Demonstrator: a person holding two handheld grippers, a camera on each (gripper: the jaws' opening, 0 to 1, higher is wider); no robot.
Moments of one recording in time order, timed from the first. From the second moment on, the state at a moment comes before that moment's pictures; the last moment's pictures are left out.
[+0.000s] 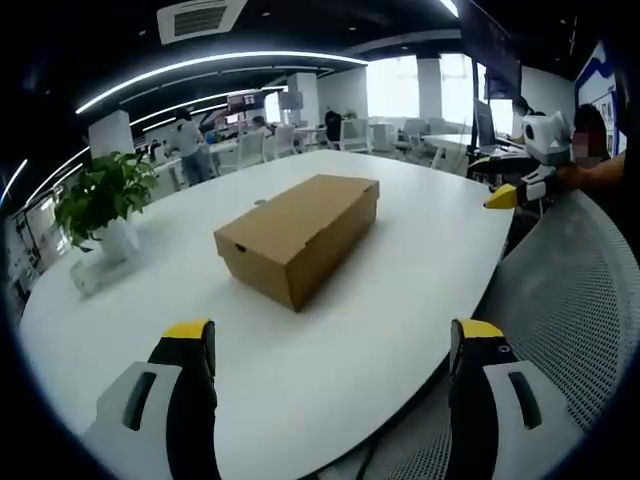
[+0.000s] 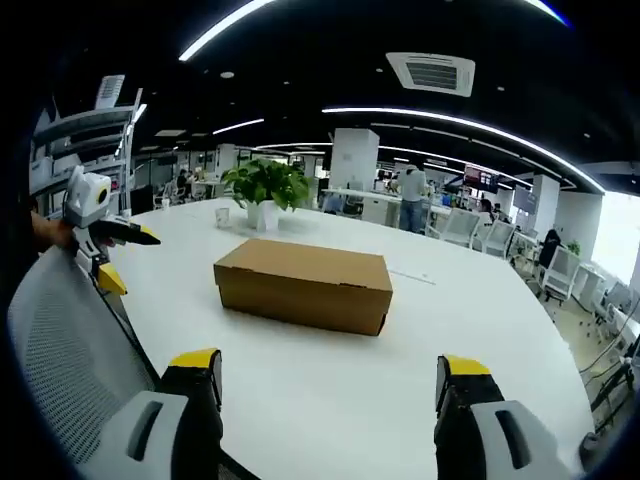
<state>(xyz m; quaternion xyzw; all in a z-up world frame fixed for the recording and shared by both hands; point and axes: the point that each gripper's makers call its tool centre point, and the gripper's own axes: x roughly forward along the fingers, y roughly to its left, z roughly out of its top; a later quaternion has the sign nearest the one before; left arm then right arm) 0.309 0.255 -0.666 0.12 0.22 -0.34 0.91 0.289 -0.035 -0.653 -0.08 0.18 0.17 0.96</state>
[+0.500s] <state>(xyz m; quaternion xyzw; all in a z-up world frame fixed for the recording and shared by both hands) 0.311 0.257 -0.668 0.11 0.23 -0.34 0.91 0.289 -0.035 -0.654 -0.08 0.19 0.17 0.96</state>
